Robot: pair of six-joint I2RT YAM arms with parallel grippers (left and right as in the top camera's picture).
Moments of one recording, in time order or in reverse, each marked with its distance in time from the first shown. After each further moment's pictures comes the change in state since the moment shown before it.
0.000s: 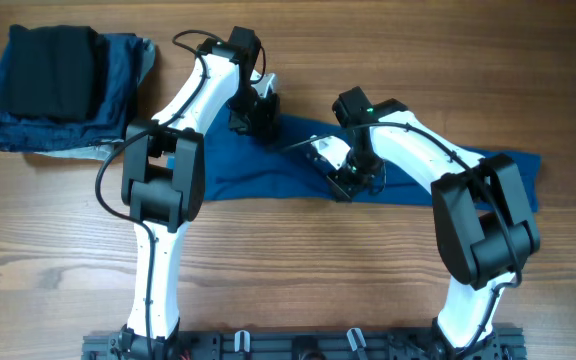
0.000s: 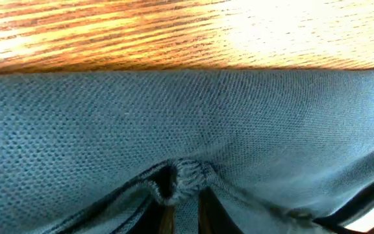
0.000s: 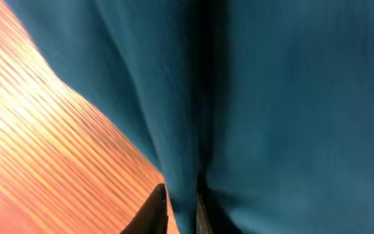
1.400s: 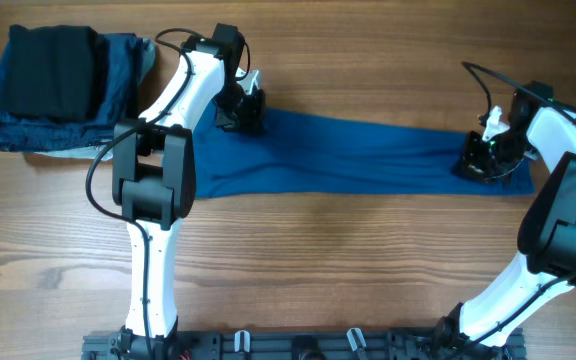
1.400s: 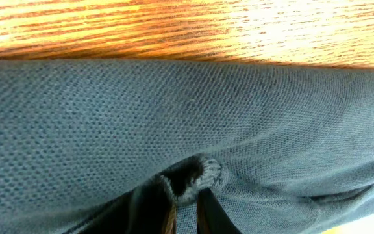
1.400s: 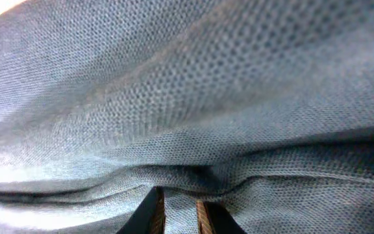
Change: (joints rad) left arm 0.056 0.000 0.000 -0.010 -0.037 0.000; right arm -0.748 0.000 0.000 0.062 -0.050 0.407
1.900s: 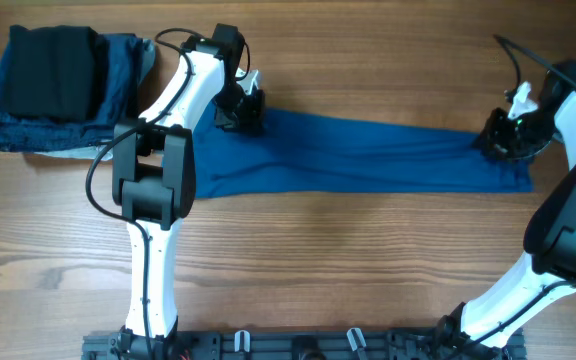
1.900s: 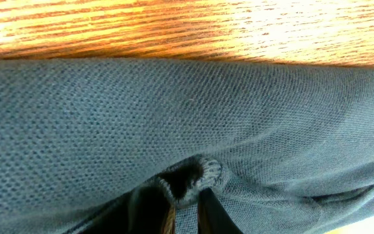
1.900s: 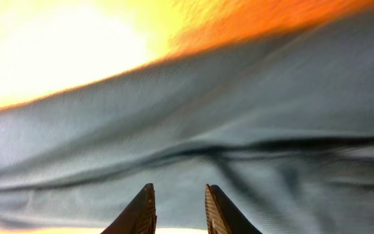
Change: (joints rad) left arm 0.000 0.000 0.000 0.001 -0.007 0.000; right arm -0.056 0.002 0.189 -0.116 0.003 -0.010
